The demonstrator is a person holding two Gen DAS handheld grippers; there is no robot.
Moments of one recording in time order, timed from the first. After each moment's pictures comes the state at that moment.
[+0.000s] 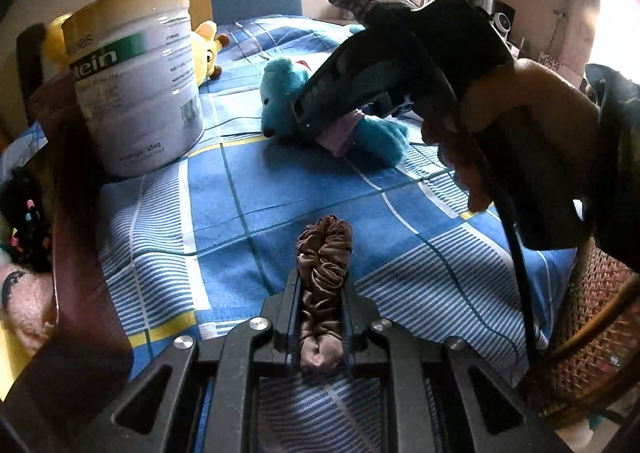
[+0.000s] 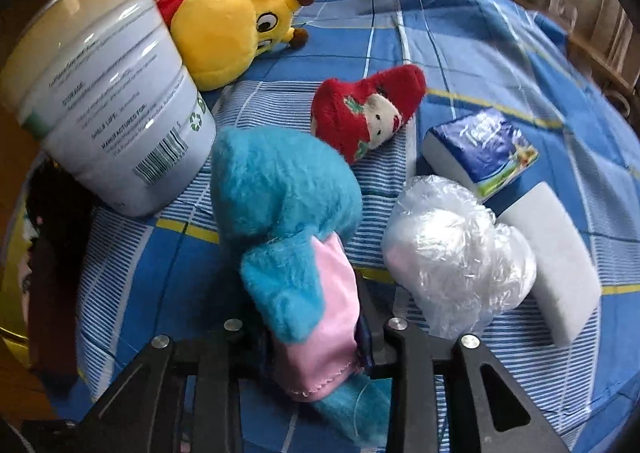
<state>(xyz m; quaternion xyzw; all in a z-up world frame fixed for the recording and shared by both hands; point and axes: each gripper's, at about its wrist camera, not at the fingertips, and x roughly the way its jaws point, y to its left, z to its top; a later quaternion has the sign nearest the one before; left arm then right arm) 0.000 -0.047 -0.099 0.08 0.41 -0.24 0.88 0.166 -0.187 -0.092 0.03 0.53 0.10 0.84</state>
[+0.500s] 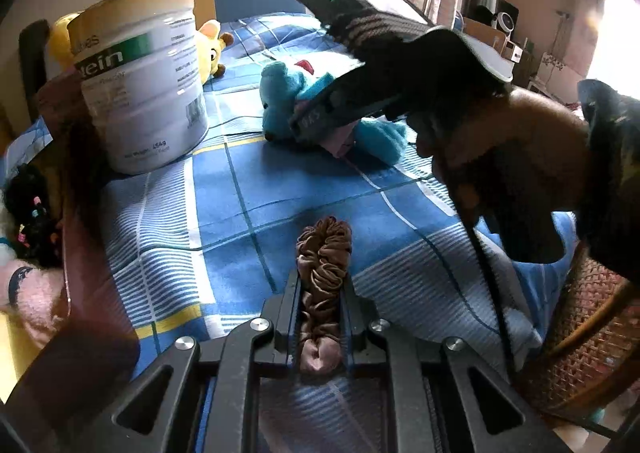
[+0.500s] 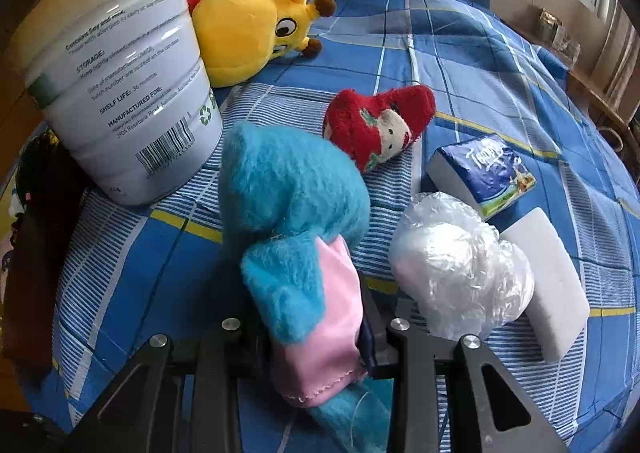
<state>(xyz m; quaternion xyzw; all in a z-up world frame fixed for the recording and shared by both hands) -0.005 -0.046 -0.090 0.08 0.42 -0.24 0.87 0.149 -0.165 -0.091 -0.05 0.49 0.09 0.86</state>
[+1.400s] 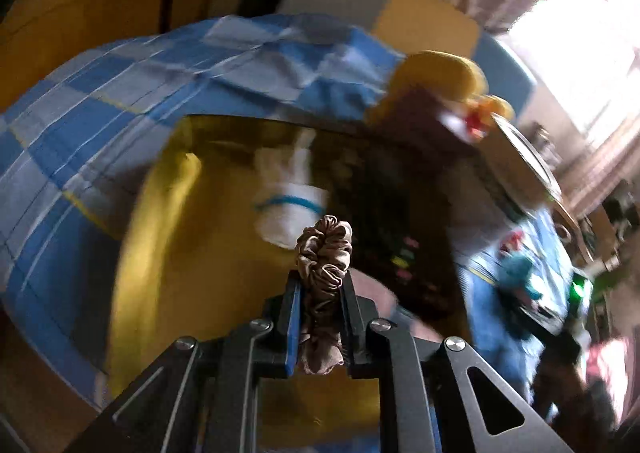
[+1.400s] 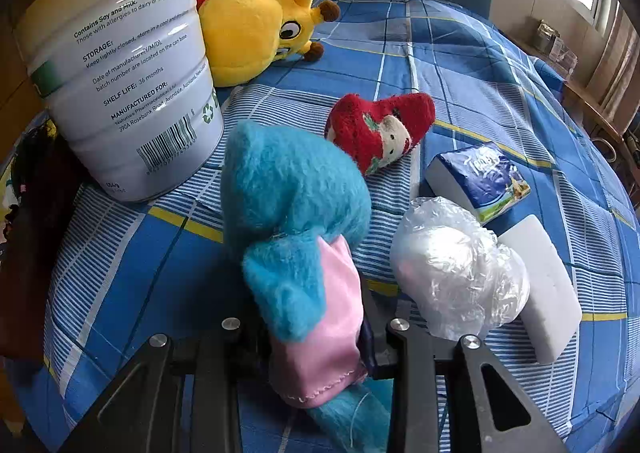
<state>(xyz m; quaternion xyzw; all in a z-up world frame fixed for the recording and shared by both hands) 0.037 0.241 -0.019 -0.20 0.44 0.04 0.87 0.147 -0.160 -0.091 -0.07 0.49 0.08 0.87</state>
